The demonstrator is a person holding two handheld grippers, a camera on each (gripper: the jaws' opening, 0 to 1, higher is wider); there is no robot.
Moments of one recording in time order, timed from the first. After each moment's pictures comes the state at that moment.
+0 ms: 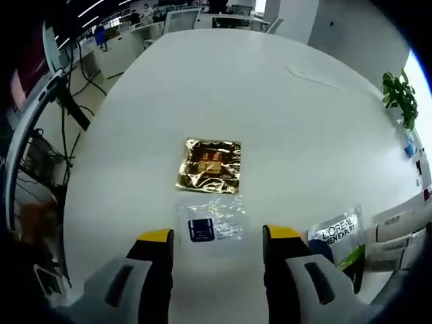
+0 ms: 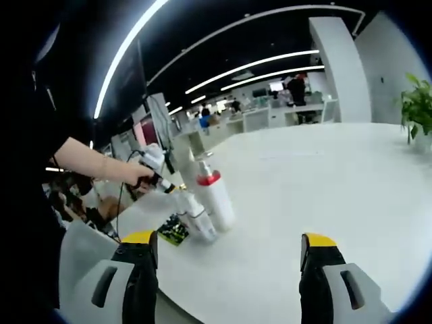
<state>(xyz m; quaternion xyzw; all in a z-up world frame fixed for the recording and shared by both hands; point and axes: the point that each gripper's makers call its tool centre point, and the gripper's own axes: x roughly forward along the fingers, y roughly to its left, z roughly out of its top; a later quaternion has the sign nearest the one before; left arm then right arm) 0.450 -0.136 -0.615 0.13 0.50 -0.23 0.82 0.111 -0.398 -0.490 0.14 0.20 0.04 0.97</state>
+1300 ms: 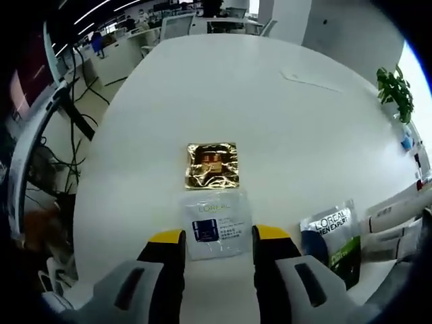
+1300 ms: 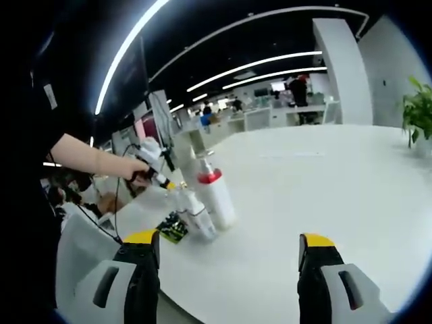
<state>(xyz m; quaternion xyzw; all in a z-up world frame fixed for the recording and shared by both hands) 0.443 -0.130 -0.593 0.14 0.49 -0.24 0.83 0.112 -0.398 -0.493 0.13 0.20 0.04 0.97</state>
